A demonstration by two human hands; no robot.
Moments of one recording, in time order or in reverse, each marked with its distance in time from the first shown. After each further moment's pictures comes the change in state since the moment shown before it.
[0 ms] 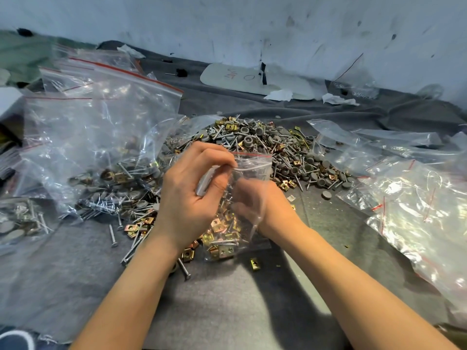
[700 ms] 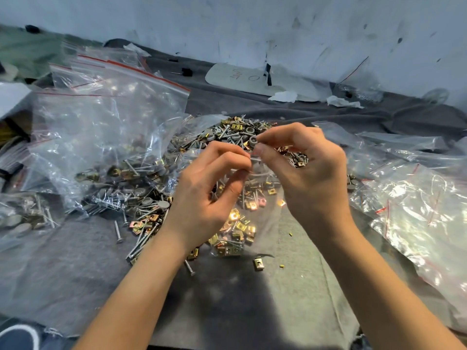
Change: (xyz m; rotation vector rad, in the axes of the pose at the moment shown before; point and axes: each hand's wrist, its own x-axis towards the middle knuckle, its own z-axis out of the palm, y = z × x) left_hand 0.000 0.008 0.002 -0.098 -0.079 -0.003; right_hand -0.024 -0.043 -0.060 0.348 0.688 -0.185
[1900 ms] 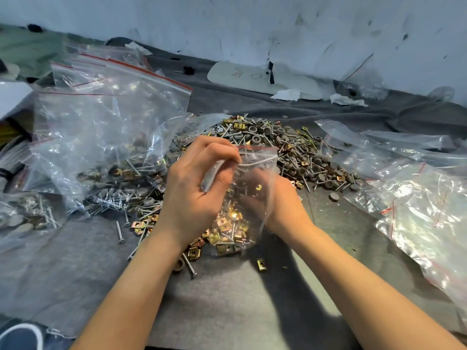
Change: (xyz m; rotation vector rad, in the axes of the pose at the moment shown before) left_hand 0.002 -0.007 -0.009 0.018 0.076 -0.048; right_hand -0.021 0.062 0.040 -0.302 -0.533 0.267
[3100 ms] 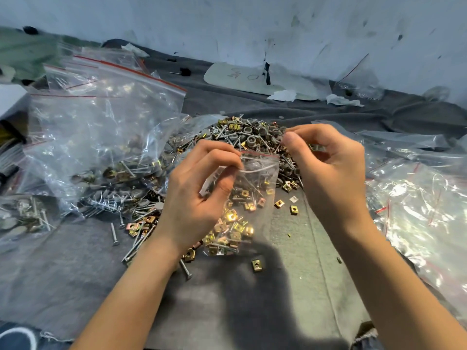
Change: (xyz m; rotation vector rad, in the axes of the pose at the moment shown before) left_hand -0.003 0.003 0.008 -0.002 -0.015 0.043; right_hand -0.016 -0.025 -0.067 0.393 0.592 -0.046
